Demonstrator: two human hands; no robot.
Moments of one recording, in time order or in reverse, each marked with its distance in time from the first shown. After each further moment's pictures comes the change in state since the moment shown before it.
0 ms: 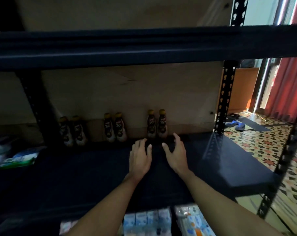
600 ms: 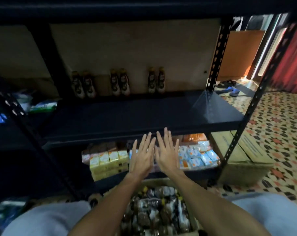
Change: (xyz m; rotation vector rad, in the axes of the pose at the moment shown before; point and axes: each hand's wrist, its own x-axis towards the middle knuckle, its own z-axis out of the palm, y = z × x) left_hand -0.245 -0.010 -0.026 0.456 -0.176 0.302; right_hand -0.245 0.026 -0.001 -0.681 -0.151 -0.237
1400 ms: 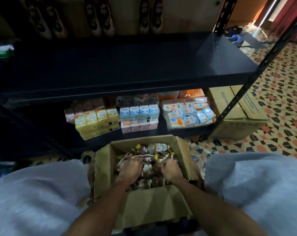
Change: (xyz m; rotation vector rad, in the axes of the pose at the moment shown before) left_hand -0.171 0.005 0.114 -0.309 -0.678 -0.142; right_hand -0.176 0.065 0.085 0.162 -0.660 0.597
